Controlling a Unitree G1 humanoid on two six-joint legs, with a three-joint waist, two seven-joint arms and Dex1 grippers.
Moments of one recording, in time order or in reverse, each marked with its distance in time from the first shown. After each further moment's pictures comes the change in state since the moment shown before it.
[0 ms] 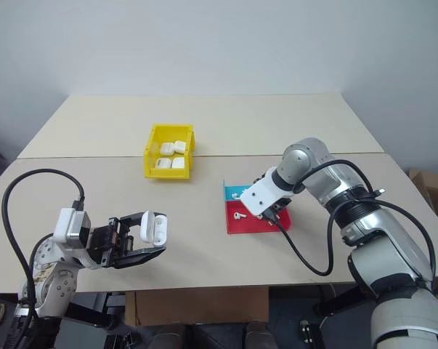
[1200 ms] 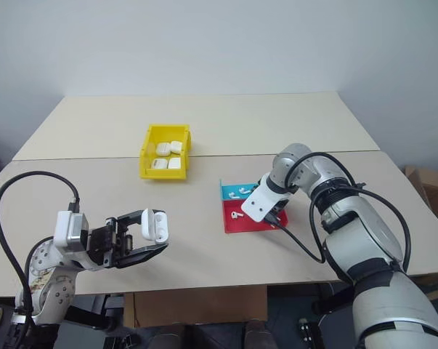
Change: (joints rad) left arm 0.043 -0.005 -0.001 -0.043 0.042 -0.043 0.084; right arm -0.110 0.107 0.033 0.368 -0.175 -0.315 -0.093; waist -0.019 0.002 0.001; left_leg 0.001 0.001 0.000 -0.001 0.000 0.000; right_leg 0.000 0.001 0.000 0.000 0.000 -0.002
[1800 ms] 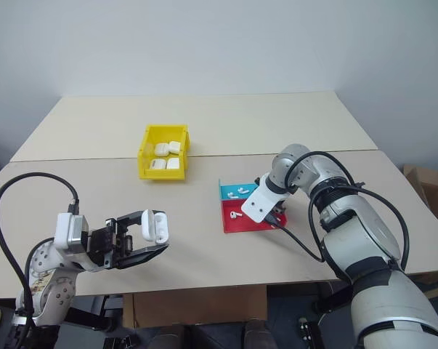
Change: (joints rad) left arm 0.008 -0.005 0.000 0.012 0.003 -0.026 0.003; right arm -0.009 0.005 0.001 0.037 -0.011 -0.056 -0.031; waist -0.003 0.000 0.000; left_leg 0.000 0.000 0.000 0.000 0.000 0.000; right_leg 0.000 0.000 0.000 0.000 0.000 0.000
